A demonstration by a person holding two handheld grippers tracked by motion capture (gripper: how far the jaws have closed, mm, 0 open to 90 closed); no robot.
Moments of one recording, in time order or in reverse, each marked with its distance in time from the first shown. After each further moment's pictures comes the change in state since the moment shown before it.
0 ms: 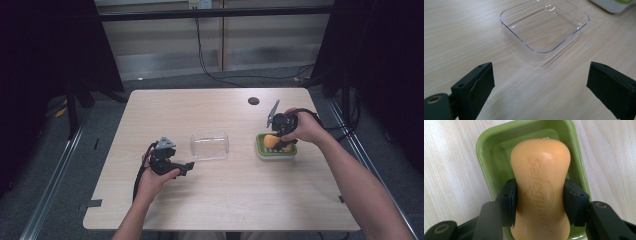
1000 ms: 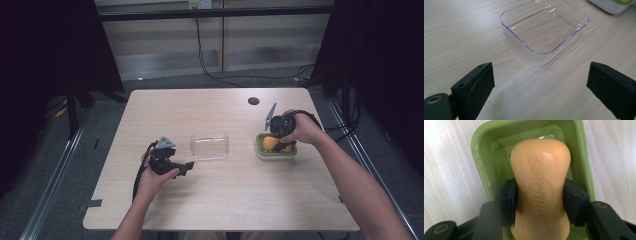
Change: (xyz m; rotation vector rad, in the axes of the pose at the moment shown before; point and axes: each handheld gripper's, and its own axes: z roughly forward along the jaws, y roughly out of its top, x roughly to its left) left arm 0.001 0.001 -0.001 -0.009 -0.005 0.004; right arm 0.000 0.003 0.009 0.027 -0.013 -0.048
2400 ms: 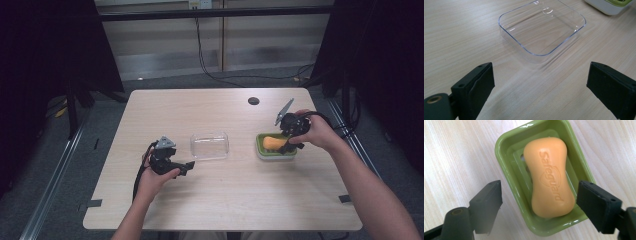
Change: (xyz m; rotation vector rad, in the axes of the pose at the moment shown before) left arm -0.003 0.002 -0.001 -0.004 -0.005 0.007; right arm 0.017 -0.026 -0.031 -0.139 0.002 0.172
